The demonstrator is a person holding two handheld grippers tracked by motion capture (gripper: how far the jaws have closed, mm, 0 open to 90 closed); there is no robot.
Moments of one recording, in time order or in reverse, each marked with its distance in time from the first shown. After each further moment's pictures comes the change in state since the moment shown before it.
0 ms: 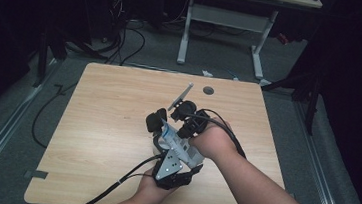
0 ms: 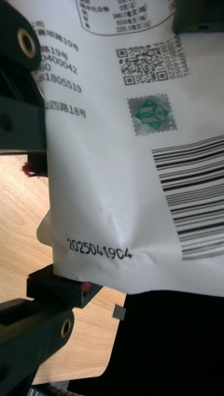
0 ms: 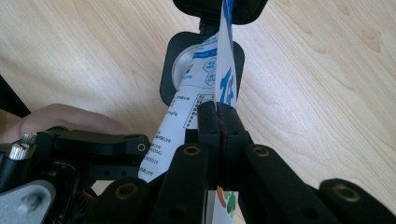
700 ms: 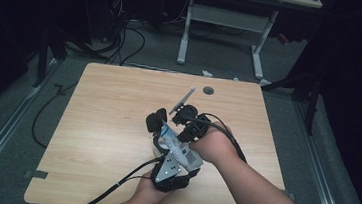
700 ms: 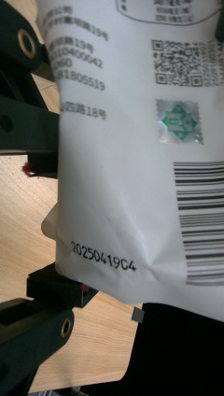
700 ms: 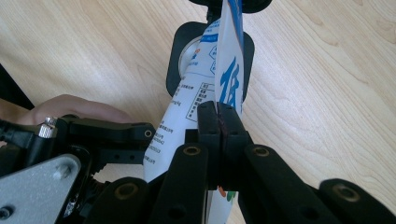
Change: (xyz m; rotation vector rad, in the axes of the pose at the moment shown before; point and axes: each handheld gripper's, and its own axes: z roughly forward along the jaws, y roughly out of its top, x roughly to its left) left arm 0.000 -0.016 0.000 0.042 -0.005 0.000; right arm 0.002 -0.009 0.005 0.003 0.019 0.009
